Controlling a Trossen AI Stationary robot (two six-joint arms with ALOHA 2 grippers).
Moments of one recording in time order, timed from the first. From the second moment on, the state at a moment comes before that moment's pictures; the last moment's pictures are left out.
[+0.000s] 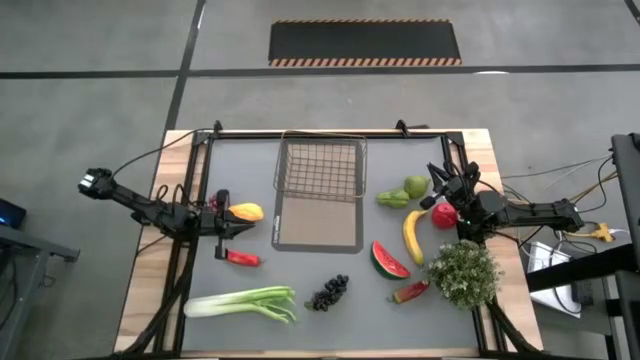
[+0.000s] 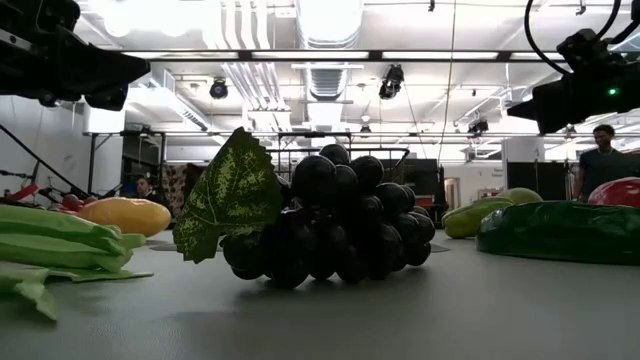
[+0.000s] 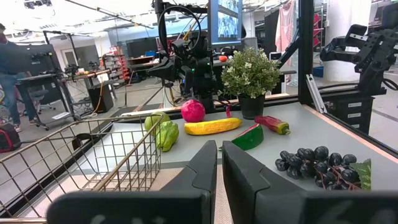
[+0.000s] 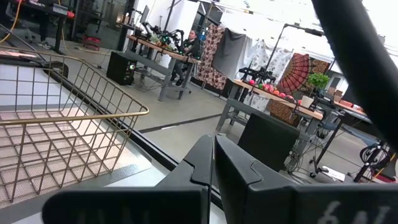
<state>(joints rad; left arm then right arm) -0.41 0.29 0.00 0.30 -0.44 0.14 0.05 0.03 0.01 0.11 0.97 -0.45</state>
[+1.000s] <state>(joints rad) -0.41 0.30 0.00 0.53 -0.44 0.09 0.05 0.03 0.01 0.12 0.76 -0.26</state>
